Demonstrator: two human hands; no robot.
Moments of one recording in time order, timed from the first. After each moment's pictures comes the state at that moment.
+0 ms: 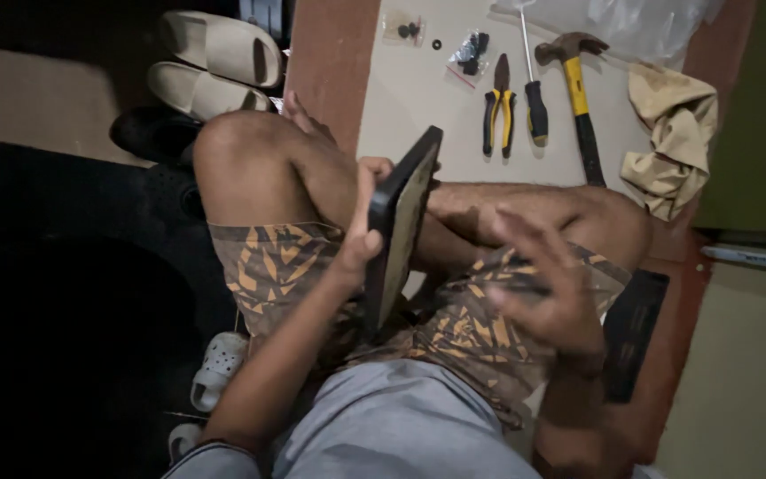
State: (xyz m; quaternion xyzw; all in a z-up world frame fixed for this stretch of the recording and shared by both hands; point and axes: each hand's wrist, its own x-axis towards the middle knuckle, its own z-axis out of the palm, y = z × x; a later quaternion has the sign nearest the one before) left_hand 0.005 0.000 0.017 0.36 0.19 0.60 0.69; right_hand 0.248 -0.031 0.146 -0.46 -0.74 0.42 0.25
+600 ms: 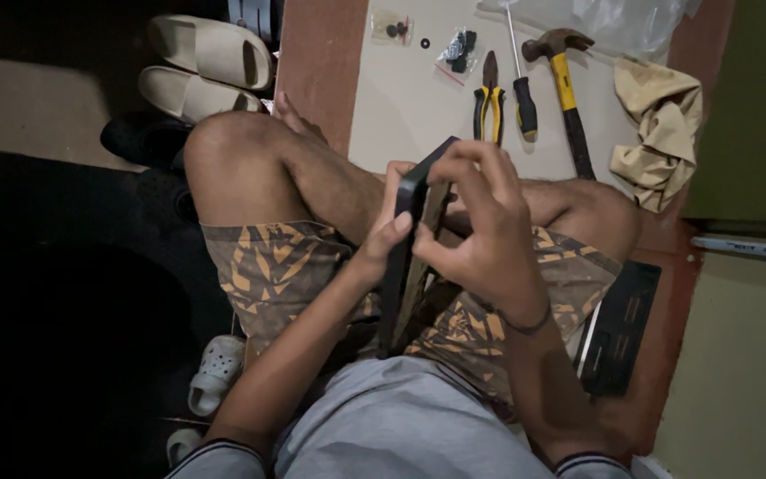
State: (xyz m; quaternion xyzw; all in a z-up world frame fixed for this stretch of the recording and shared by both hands) left_hand 0.030 0.000 0.036 0.36 0.18 0.54 0.74; right_hand 0.167 0.017 0.189 -0.49 -0.76 0.28 0.32
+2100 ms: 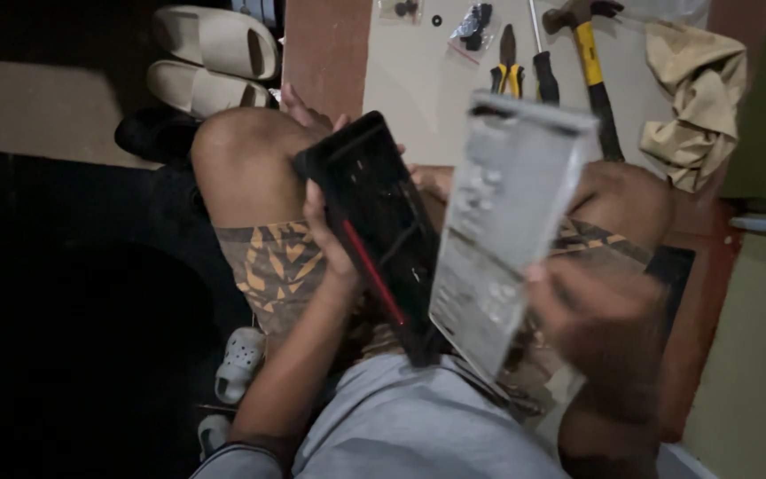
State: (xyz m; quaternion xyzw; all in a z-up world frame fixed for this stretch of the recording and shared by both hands) left_hand 0.000 0.000 0.054 0.18 0.22 0.68 0.68; right_hand 0.233 -0.053 0.195 -0.54 -0.82 0.08 0.14
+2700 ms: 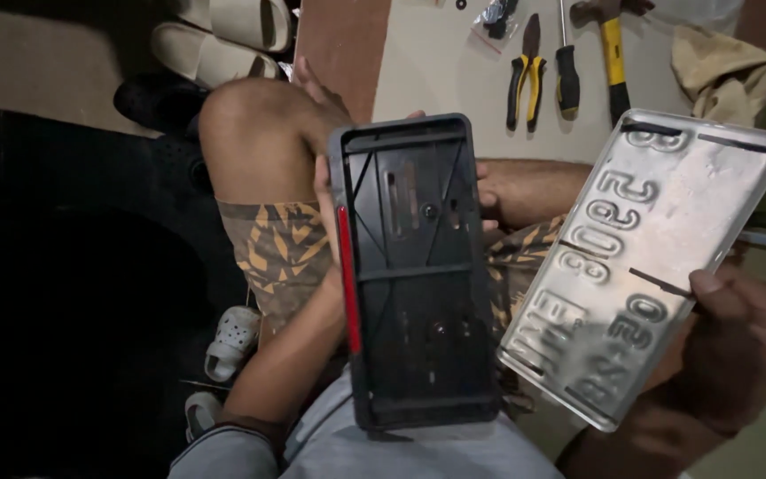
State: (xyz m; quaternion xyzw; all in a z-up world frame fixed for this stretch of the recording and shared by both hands) left_hand 0.000 -0.003 0.077 -0.08 -0.06 0.51 0.85; right_hand 0.351 -0.090 0.161 -0.69 -0.47 0.35 0.41
